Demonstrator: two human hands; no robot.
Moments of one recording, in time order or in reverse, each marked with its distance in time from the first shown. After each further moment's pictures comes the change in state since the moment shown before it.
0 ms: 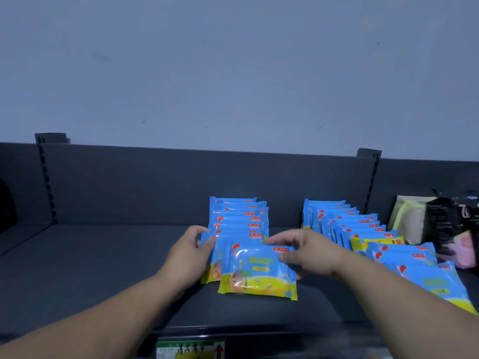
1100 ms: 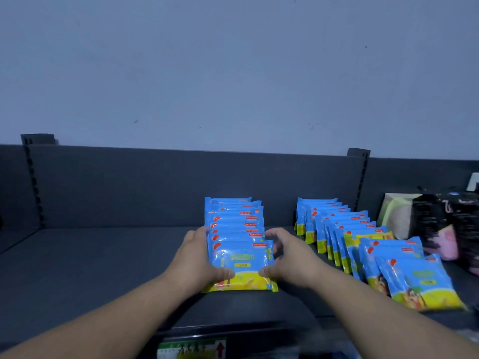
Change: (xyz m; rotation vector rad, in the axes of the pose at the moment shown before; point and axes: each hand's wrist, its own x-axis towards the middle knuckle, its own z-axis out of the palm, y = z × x) left_hand -0.008 0.011 0.001 0.393 -0.153 0.165; right_hand 0.006 0.010 0.033 -0.226 0.250 -0.040
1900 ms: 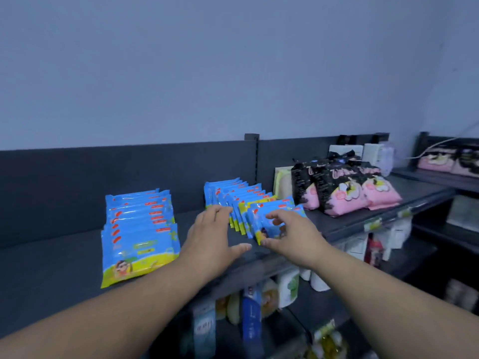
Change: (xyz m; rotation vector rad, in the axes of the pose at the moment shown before) left_hand -0.040 0.134 0.099 0.173 0.017 0.583; right_hand -0.145 0.059 -0.099 -0.291 0.411 0.130
